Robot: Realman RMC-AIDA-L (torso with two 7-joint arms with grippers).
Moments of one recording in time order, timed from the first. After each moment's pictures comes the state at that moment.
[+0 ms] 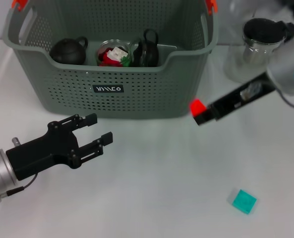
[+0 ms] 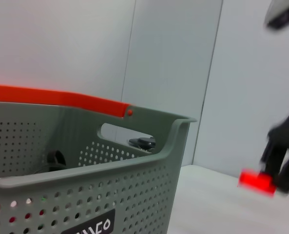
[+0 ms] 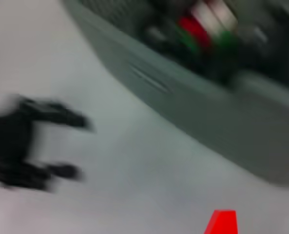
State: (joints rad) left arm -0.38 -2.15 0.40 0.51 1.98 1.59 -0.99; right arm 0.71 2.10 -1.36 -1.52 -2.48 -1.69 2.89
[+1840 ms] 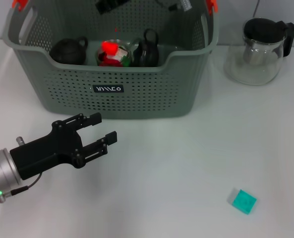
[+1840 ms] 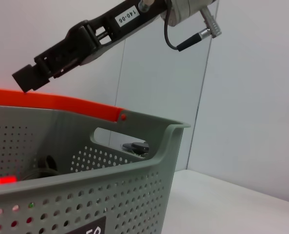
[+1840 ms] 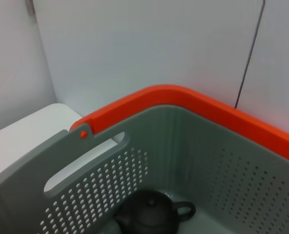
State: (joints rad) left arm -0.39 -2.16 0.40 0.51 1.98 1.60 -1.00; right arm 1.39 2.10 -1.35 -0.59 -2.50 -0.79 2.80
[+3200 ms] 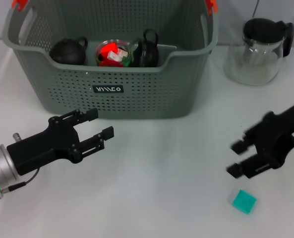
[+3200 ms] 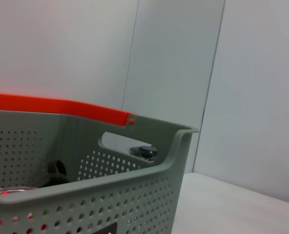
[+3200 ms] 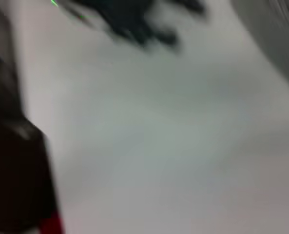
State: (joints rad) left arm -0.39 -2.15 0.40 0.51 1.97 1.59 -1.00; right arm 0.68 2.07 -1.14 -1.42 -2.38 -1.96 2.26
